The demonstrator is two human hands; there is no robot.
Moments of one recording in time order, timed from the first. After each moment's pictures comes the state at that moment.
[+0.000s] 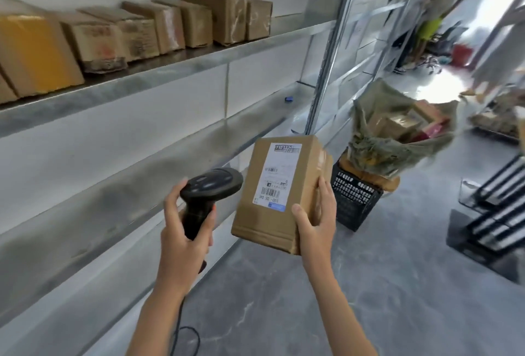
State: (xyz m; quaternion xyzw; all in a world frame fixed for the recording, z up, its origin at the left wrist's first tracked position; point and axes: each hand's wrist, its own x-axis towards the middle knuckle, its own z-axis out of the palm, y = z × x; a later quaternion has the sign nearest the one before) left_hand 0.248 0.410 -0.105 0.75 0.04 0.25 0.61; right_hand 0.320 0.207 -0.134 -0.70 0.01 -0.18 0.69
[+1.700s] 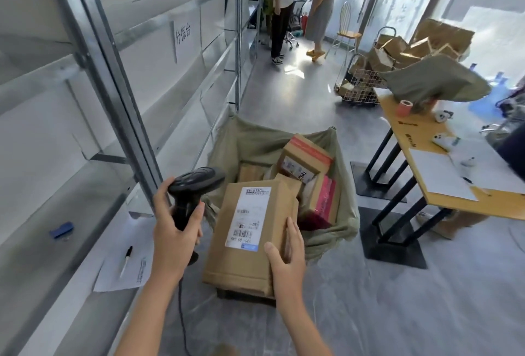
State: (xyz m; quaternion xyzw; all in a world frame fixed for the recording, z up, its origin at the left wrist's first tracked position) left_hand 1.033 -0.016 -0.129 0.73 -0.09 0.08 0.67; right_hand 0.937 -0.181 -0.195 -0.66 0.25 -0.23 0.66
